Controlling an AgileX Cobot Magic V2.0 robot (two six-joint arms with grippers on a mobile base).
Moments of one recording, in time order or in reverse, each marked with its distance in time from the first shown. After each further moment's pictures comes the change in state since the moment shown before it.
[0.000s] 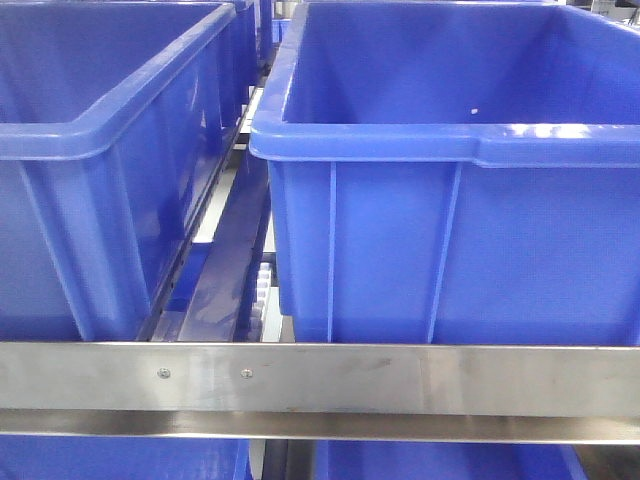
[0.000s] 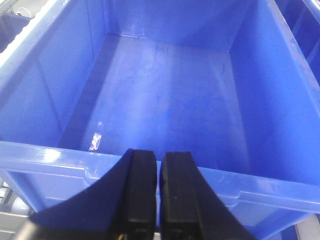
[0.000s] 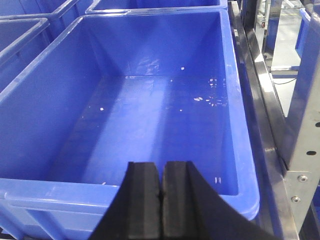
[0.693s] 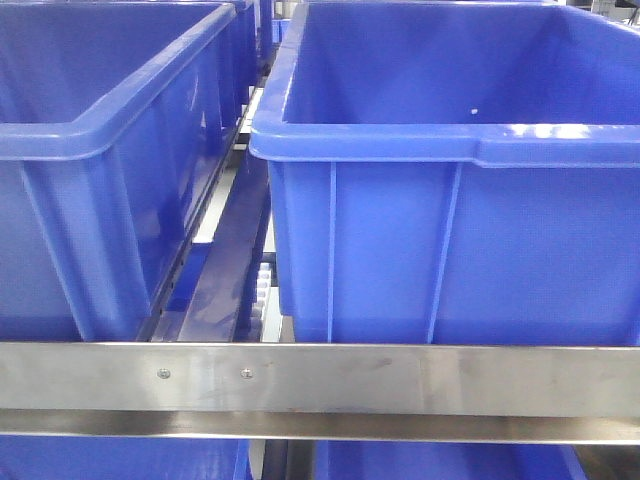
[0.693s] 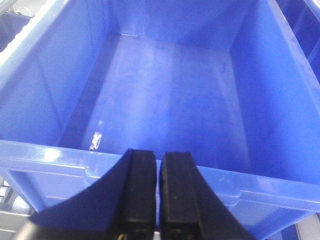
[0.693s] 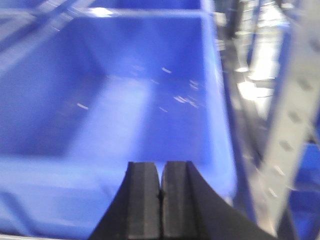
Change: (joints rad) left arm 0.000 0.000 0.000 0.000 0.005 0.000; right arm -0.065 -0.228 0.253 -0.064 -0.084 -0.004
